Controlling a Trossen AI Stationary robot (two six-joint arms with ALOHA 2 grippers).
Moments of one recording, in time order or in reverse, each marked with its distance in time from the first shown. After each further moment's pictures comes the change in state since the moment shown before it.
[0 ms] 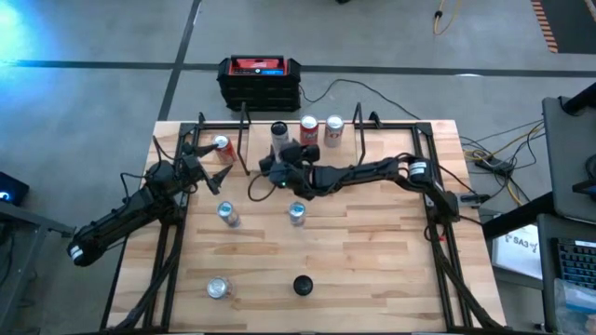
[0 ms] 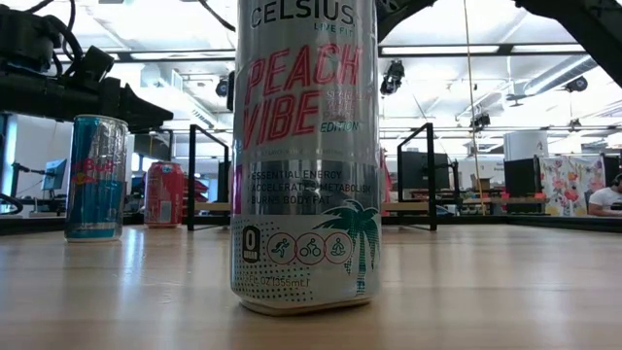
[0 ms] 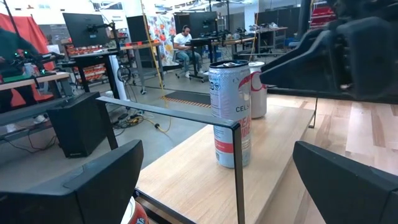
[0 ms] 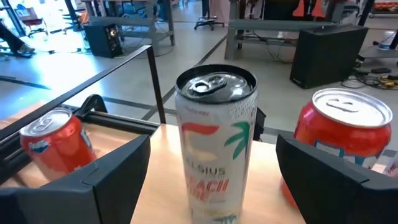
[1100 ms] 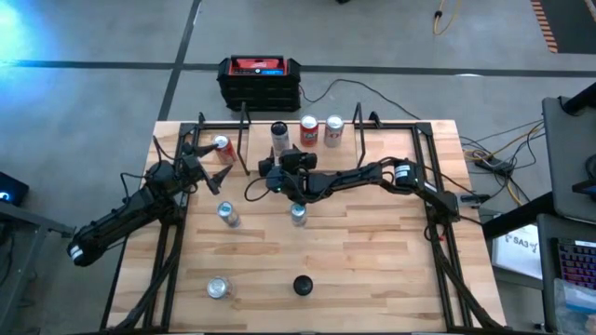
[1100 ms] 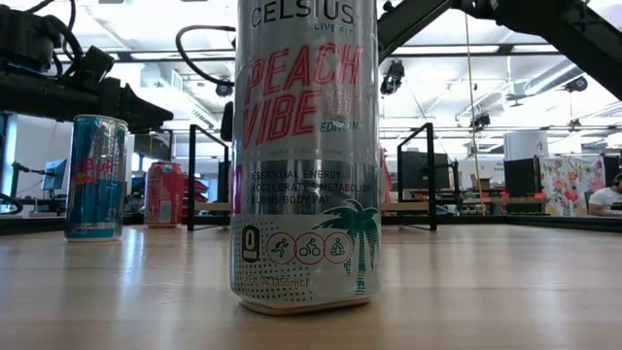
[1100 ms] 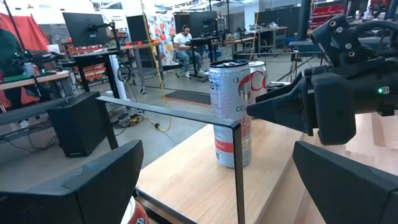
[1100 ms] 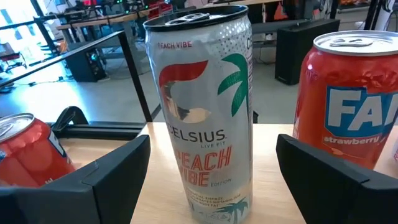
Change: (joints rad) left arm 0.000 0.002 0.000 0.000 0.000 0.000; right arm -0.009 0.146 0.008 0.166 0.104 0.080
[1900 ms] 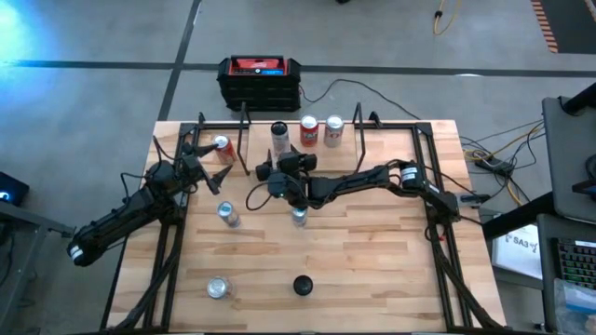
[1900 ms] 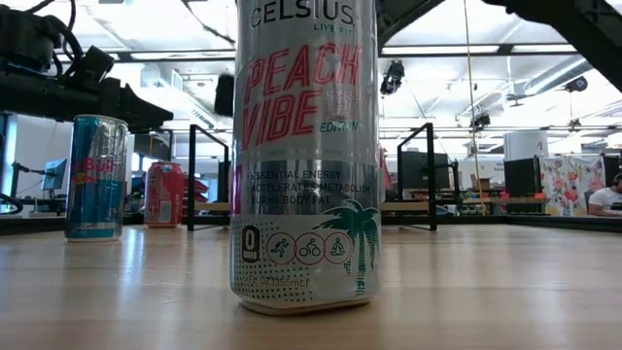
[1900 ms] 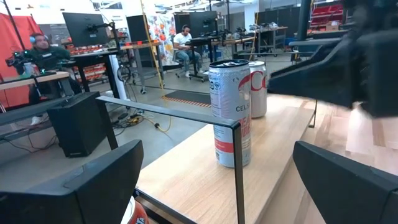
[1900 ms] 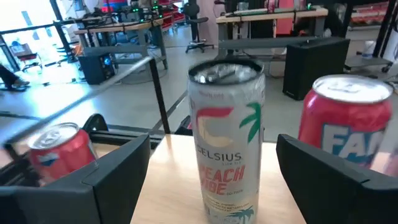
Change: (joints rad) left arm 0.000 0.000 0.000 0.000 0.000 0.000; right arm 0.066 -0.075 -0.003 0.030 0.033 -0.131
